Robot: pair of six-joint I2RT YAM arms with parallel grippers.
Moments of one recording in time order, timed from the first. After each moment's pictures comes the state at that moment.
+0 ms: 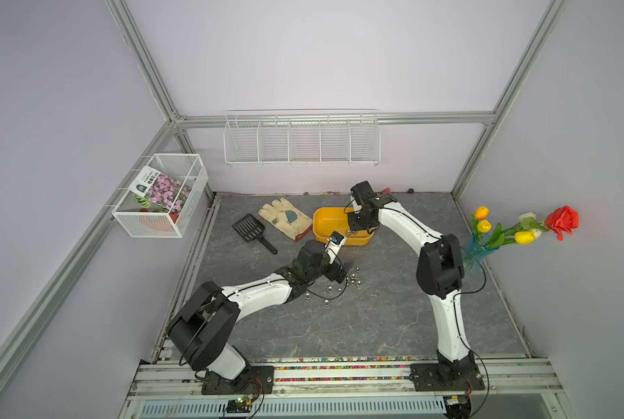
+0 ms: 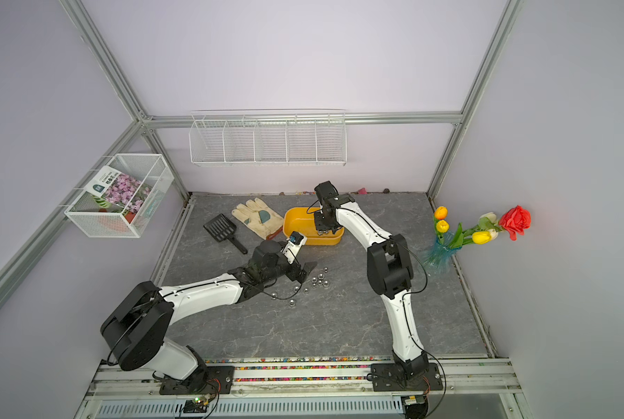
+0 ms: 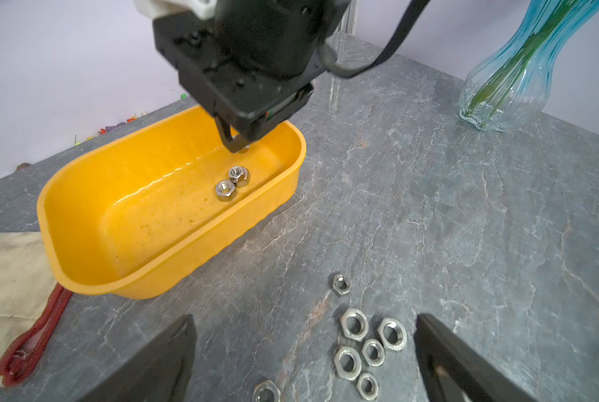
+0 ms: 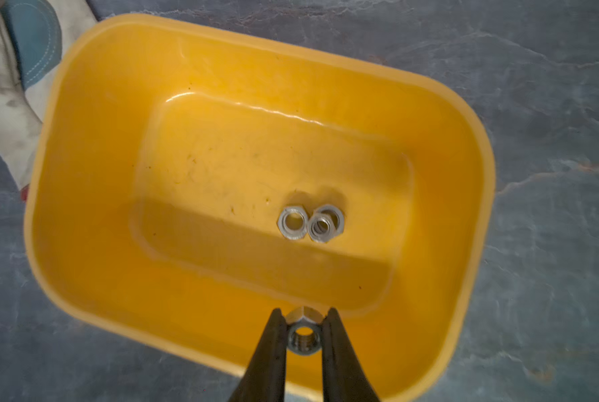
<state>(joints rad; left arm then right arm) -0.79 1.57 0.82 0.31 0.08 0.03 0.45 2.28 2.07 -0.90 0.03 0.23</state>
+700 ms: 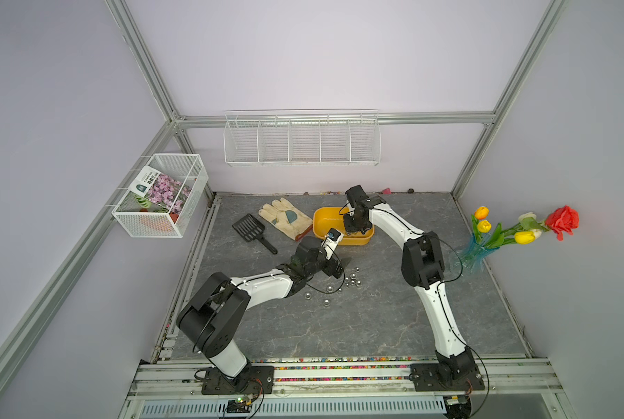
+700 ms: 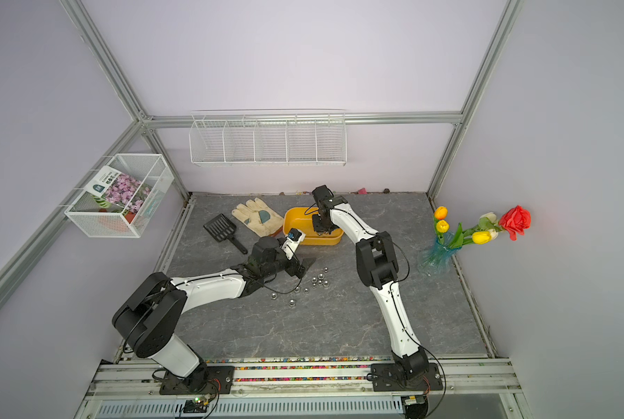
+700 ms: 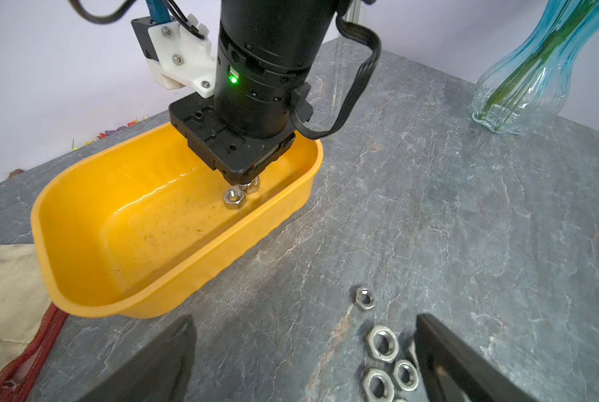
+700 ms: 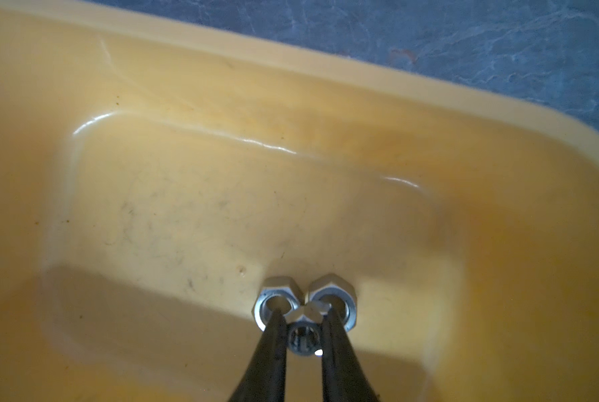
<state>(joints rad) -0.72 1.64 0.82 0.39 0.16 0.05 0.44 2.48 2.24 -0.90 0.03 0.24</state>
